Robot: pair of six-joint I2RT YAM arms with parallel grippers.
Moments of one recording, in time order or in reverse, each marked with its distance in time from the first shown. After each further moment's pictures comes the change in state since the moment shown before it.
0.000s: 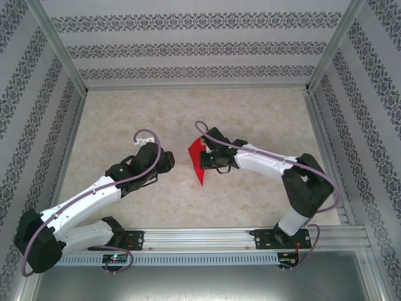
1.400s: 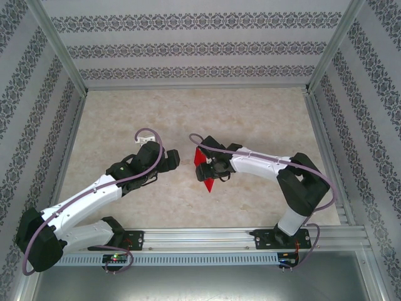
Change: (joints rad) left arm 0.000 0.016 0.020 -0.014 -0.019 0.035; right arm 0.064 0.068 0.013 -0.181 0.085 -0.072
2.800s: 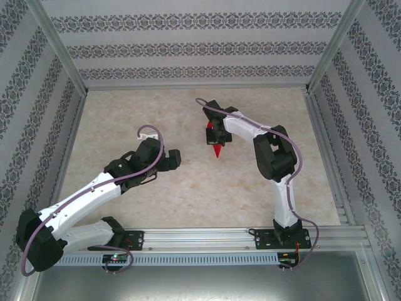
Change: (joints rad) left arm 0.001 0.003 0.065 -0.063 0.040 0.085; right arm -0.275 0.465 0.616 -0.253 0.098 -0.077
